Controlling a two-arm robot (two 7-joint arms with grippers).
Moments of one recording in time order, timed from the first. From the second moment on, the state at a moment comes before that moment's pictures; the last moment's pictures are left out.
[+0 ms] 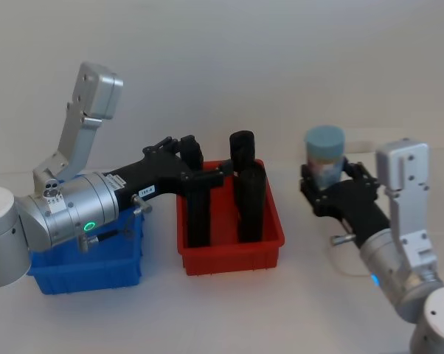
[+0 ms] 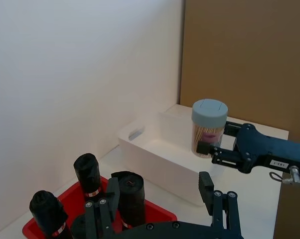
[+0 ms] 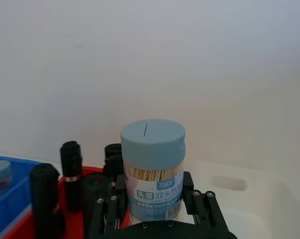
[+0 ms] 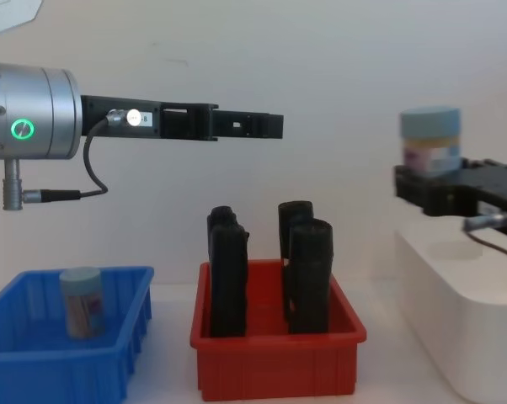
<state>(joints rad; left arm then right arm) -0.49 0.39 0.28 -1.55 -0.45 0.38 -0.63 0.17 0.16 -0.30 -1.63 0.08 0.07 -0.04</state>
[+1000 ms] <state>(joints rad) -0.49 0.39 0.28 -1.55 -0.45 0.38 -0.63 0.28 0.19 -0.19 -1.33 0.20 -0.04 -0.05</state>
